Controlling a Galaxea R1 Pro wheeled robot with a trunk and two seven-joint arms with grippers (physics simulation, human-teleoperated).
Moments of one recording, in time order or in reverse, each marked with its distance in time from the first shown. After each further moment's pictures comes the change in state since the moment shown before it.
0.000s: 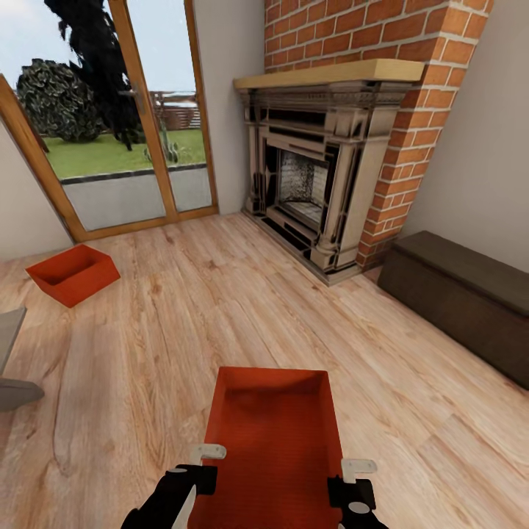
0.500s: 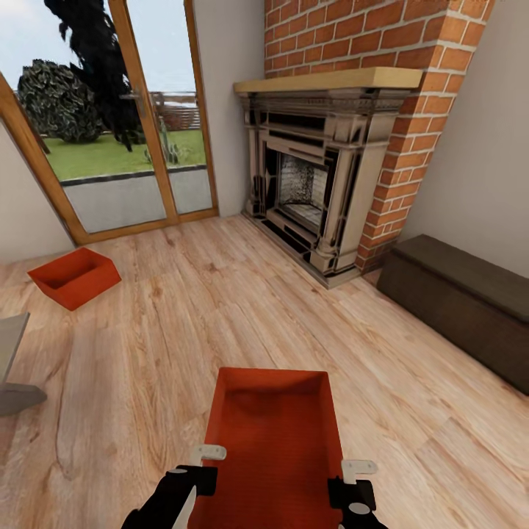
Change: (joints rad) left arm 0.000 -0.001 0.001 0.006 -0.001 -0.002 0.002; right arm 0.000 0.001 -0.001 0.006 0.001 -0.001 0.002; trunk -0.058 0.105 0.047
